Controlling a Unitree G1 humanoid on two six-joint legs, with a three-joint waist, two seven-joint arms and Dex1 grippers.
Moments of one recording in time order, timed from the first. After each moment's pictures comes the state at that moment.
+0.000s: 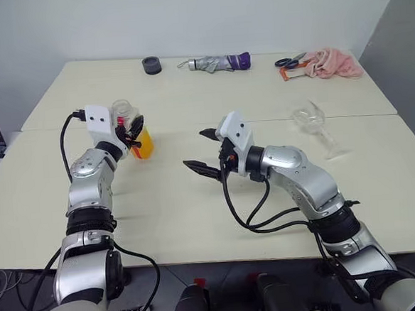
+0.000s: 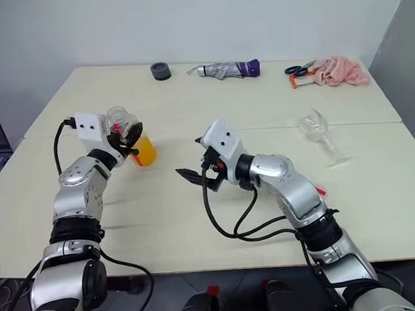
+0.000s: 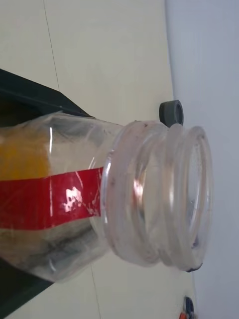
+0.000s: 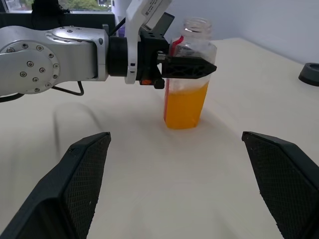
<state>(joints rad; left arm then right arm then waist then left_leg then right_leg) -0.74 0.49 0.23 0.67 -0.22 0.05 -0.44 -0.68 -0.20 0.34 -0.12 0.25 0.54 0.62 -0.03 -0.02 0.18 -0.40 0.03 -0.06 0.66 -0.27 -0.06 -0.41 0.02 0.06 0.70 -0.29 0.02</state>
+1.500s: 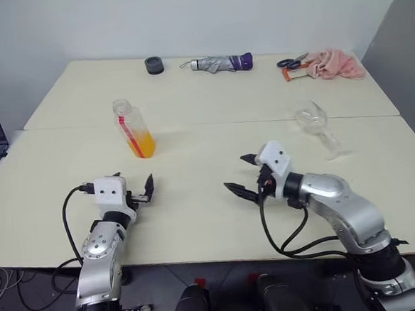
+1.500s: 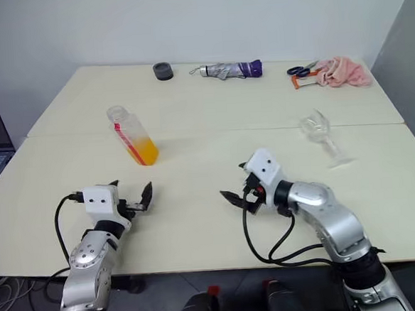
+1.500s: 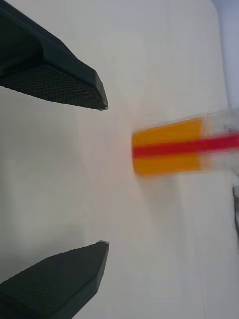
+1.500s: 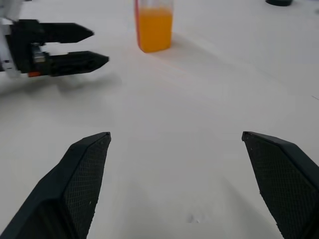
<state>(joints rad) -0.04 0.34 0.13 -0.10 -0.23 0.10 -0.37 -0.37 -0.41 0.17 -0.44 0.27 0.74 0.59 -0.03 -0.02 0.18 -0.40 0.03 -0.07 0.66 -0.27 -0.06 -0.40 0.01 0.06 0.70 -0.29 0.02</state>
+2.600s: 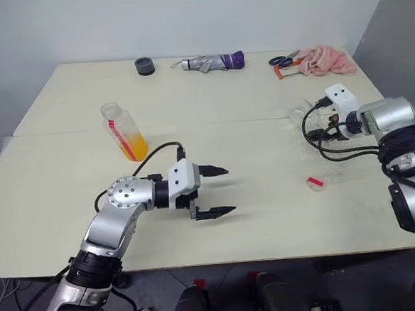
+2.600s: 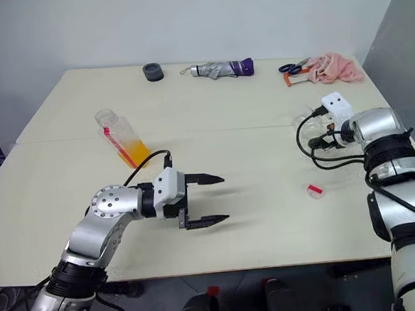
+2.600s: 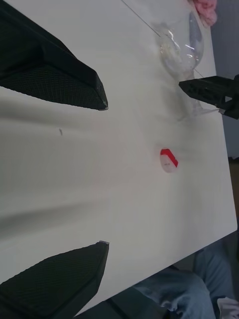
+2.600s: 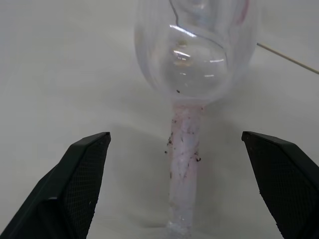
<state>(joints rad) -0.41 0.59 -0.19 -0.14 -0.31 0.17 -1.15 -1.21 -0.65 0.26 1.02 -0.04 0.73 0.81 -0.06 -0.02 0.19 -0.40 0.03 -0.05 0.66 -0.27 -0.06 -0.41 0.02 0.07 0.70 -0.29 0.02</state>
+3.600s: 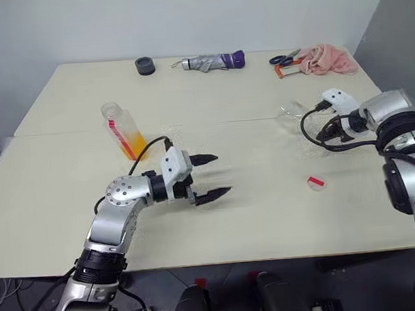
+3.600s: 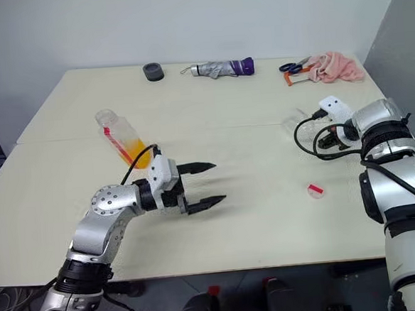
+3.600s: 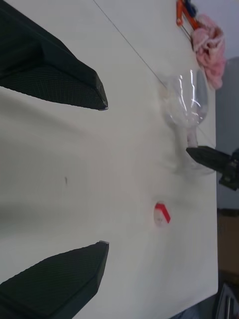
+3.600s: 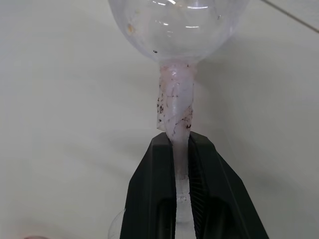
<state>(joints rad) -0.40 0.50 -0.08 -0.05 -0.33 0.23 -1.00 -1.35 -0.61 0.21 1.29 -0.20 0.62 0.99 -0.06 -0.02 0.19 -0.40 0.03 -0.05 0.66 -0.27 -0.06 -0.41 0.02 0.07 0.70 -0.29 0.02</state>
